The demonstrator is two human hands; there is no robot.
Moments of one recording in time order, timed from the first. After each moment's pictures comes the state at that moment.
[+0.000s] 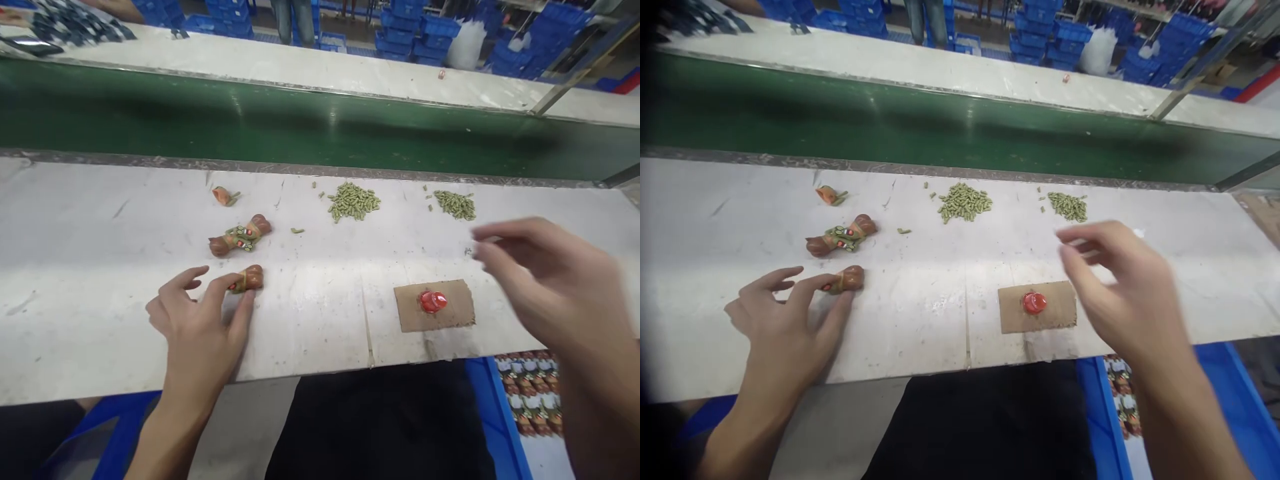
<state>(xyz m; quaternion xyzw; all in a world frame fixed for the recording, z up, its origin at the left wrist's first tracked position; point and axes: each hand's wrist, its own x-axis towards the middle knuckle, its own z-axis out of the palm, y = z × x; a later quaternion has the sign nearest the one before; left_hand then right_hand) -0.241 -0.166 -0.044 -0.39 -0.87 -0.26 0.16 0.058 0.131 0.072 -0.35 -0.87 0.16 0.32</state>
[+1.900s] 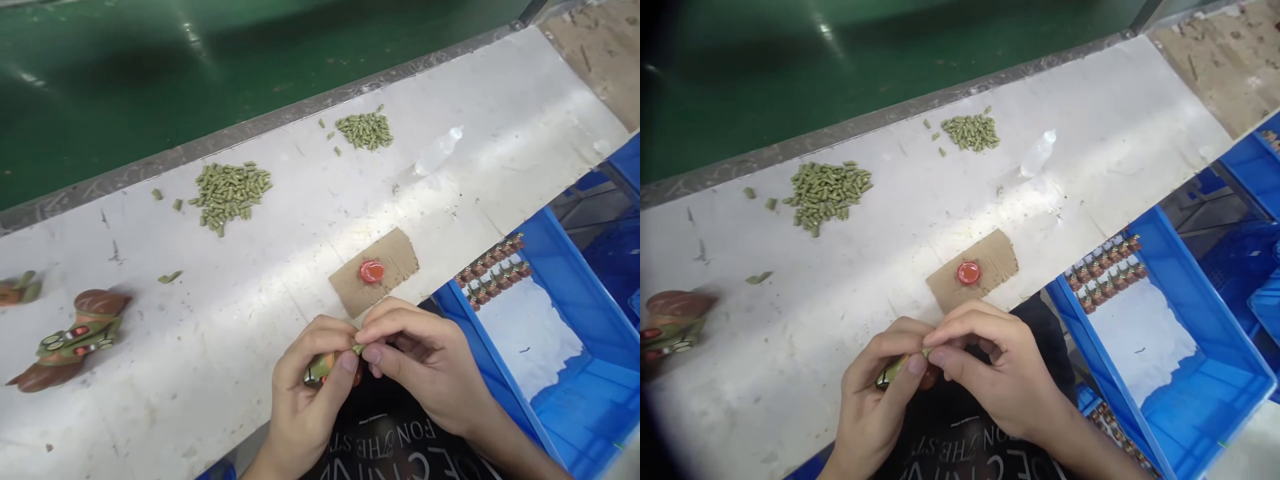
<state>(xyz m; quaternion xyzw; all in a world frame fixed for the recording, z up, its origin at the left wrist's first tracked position) -0.115 -0.050 -0.003 -0.38 -0.51 -0.59 -0.50 0.055 0.021 0.027 -0.38 -0.52 0.68 0.35</state>
